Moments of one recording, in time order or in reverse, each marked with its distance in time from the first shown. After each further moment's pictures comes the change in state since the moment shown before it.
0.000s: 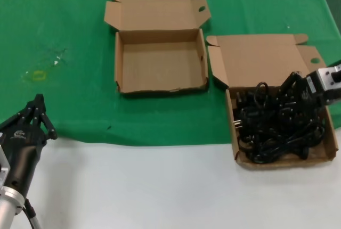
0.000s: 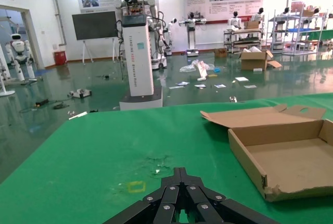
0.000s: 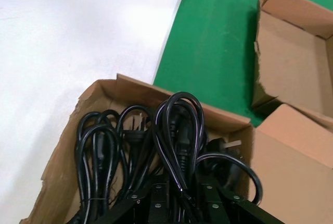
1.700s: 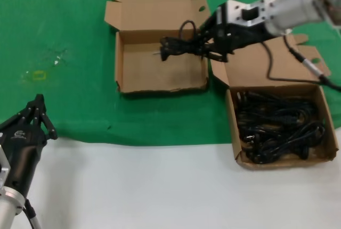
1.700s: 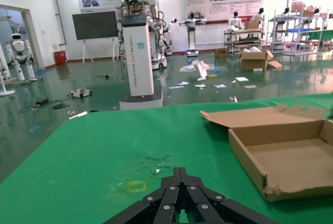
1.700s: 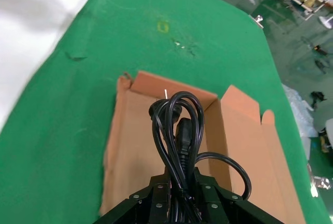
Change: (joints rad) left arm 0.000 0.000 0.000 0.000 0.000 0.000 0.000; right arm 0.270 -0.398 0.063 -0.408 0.035 0.294 0.071
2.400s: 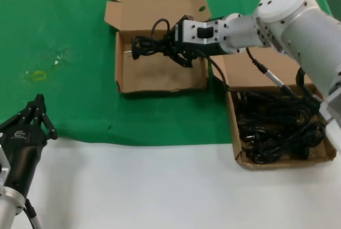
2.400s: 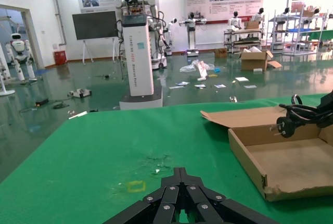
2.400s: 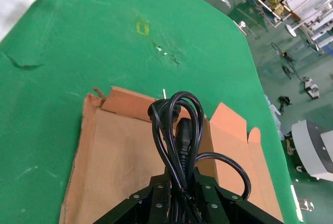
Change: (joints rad) left arm 0.000 0.000 0.000 0.000 0.000 0.000 0.000; right arm -0.109 -0.129 -0.268 0.042 0.319 0.302 -0.029
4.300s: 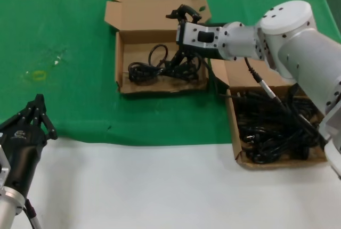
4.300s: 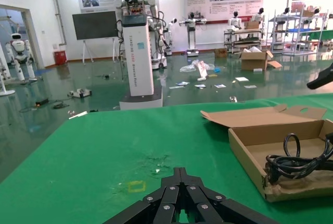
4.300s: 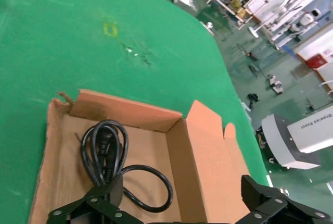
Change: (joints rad) left arm 0.000 0.000 0.000 0.000 0.000 0.000 0.000; right arm -0.055 -0.002 -0.218 -0.012 0.453 0.126 -0.160
